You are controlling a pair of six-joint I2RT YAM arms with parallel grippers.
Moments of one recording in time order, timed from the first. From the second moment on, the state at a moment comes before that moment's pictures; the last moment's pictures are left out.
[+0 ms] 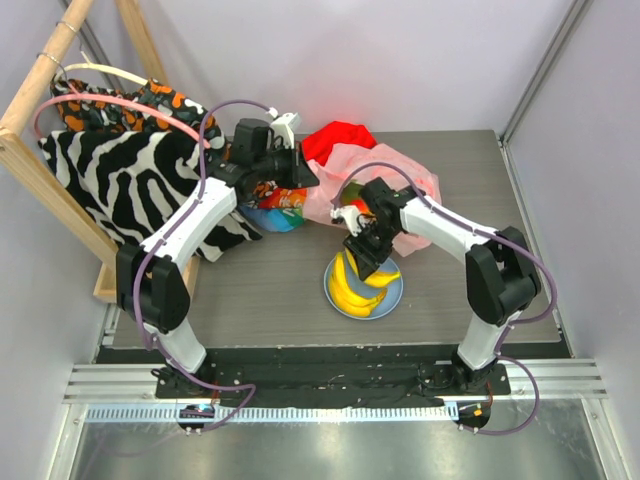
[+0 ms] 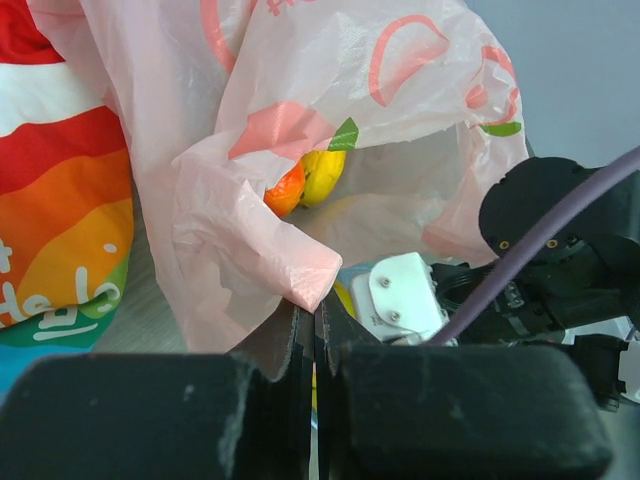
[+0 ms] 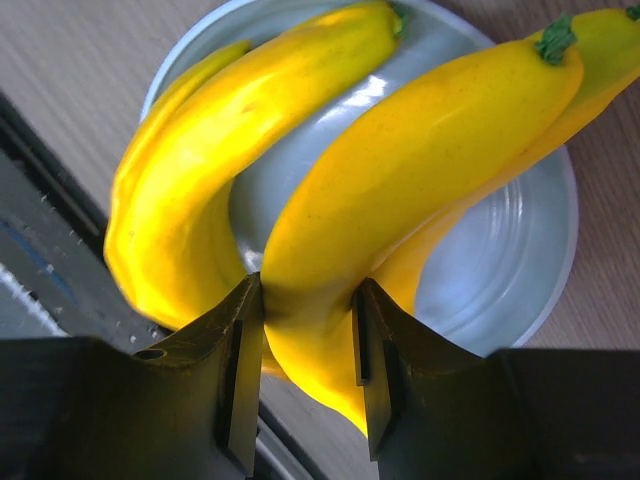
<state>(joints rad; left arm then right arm) -0.40 1.71 1.56 -0.38 0.52 -0.32 0.54 1.76 1.30 -0.89 -0.39 -0.36</state>
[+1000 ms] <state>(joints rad) -0.40 1.71 1.56 -0.37 0.52 -0.37 0.34 1.89 1.83 -1.20 -0.46 -0.67</state>
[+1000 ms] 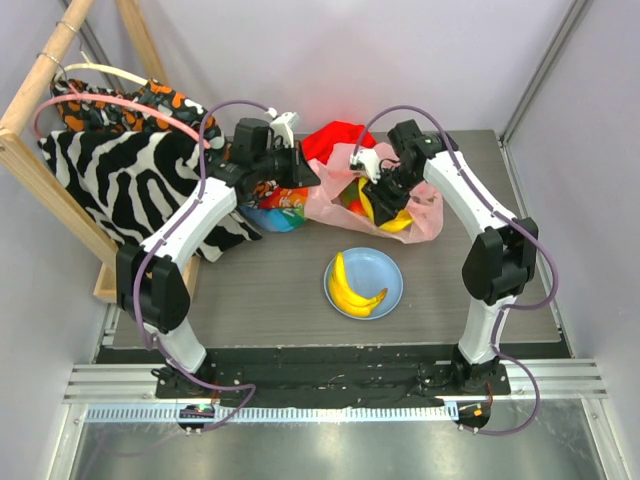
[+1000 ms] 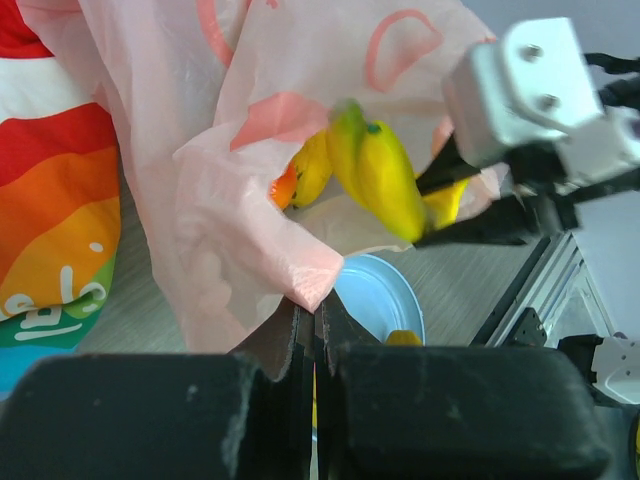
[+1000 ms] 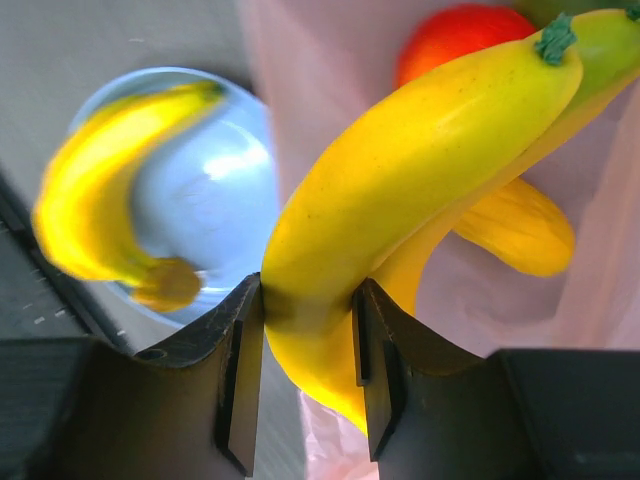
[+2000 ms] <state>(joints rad) -0.40 1.71 1.53 -0.35 0.57 -0.40 0.29 2.12 2.01 -0.89 -0.03 -0.45</state>
